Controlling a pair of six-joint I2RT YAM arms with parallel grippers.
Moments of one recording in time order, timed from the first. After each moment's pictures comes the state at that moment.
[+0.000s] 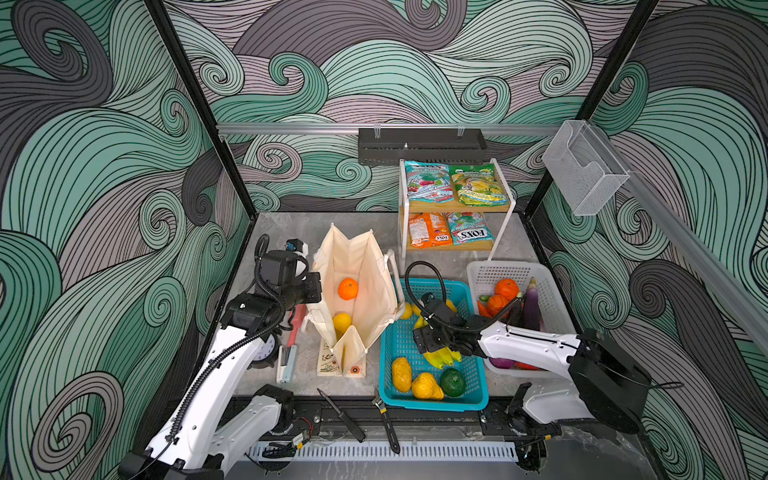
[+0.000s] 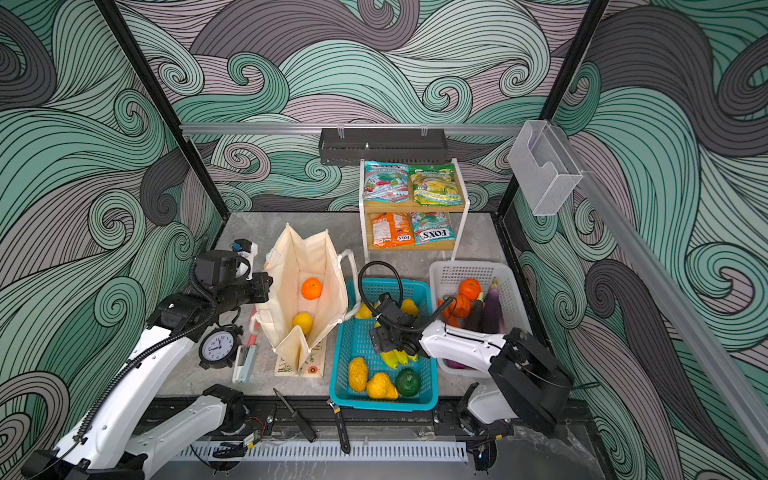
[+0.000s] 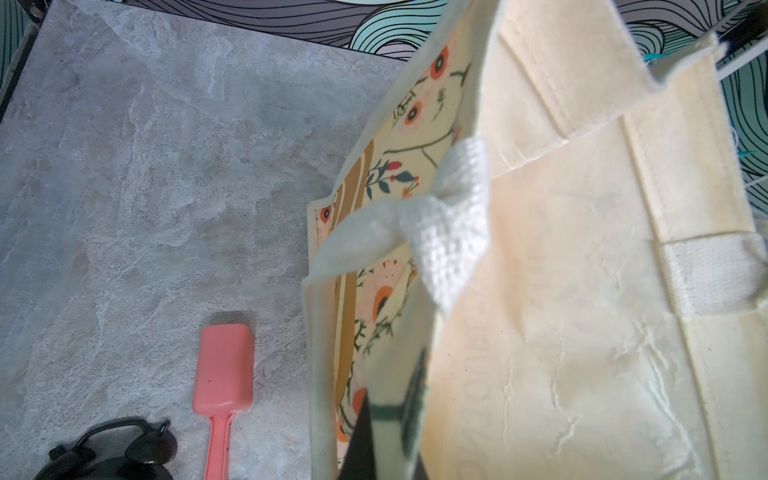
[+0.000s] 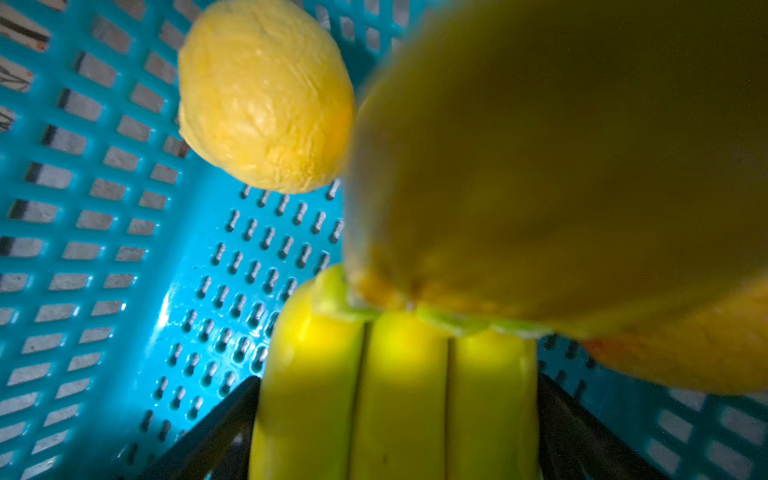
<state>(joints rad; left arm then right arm) -0.26 0.93 1.01 -0.79 0.03 -0.30 0.87 1.39 0.64 -0.34 0.17 0.42</state>
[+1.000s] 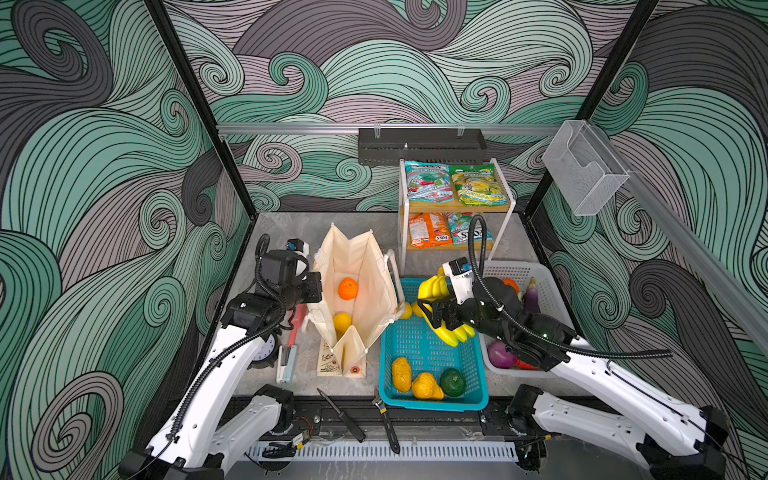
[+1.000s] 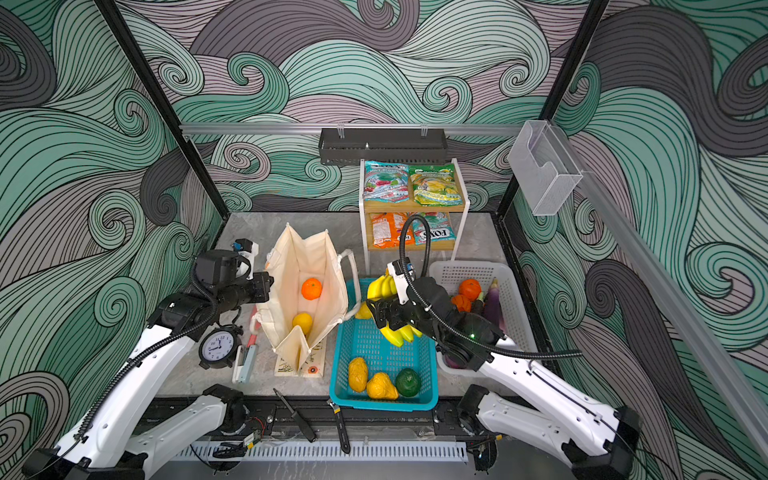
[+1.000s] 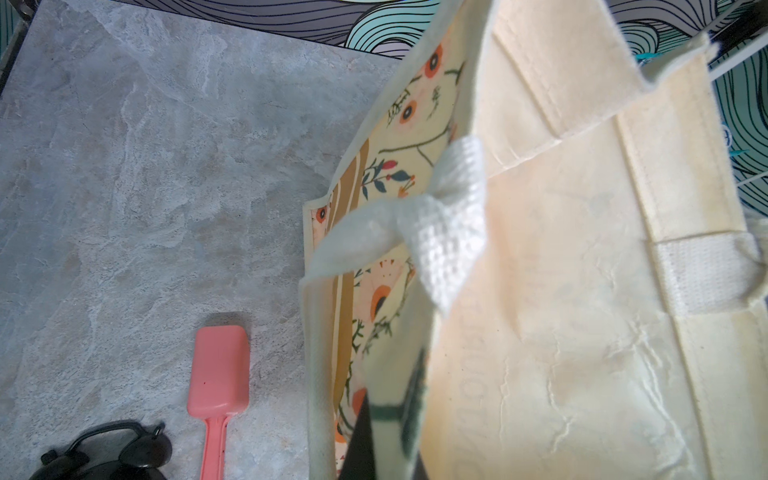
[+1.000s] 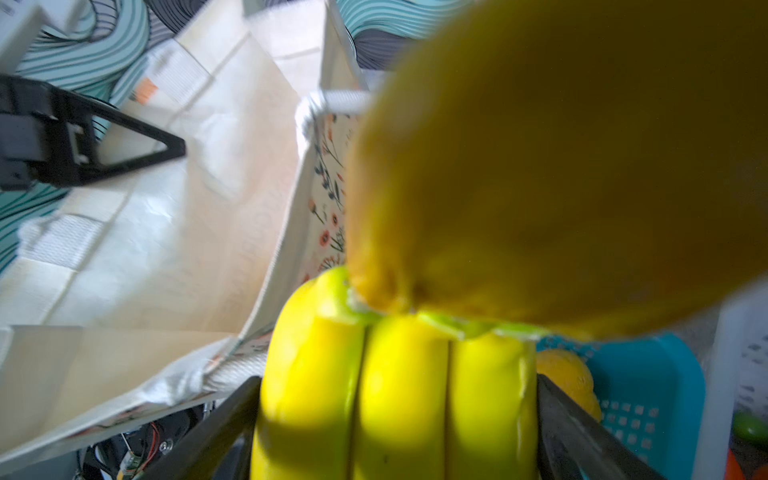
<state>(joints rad) -0.26 0.94 1.01 -0.79 0.06 -0.30 0.87 0.93 0.96 -0.53 0.11 0.32</state>
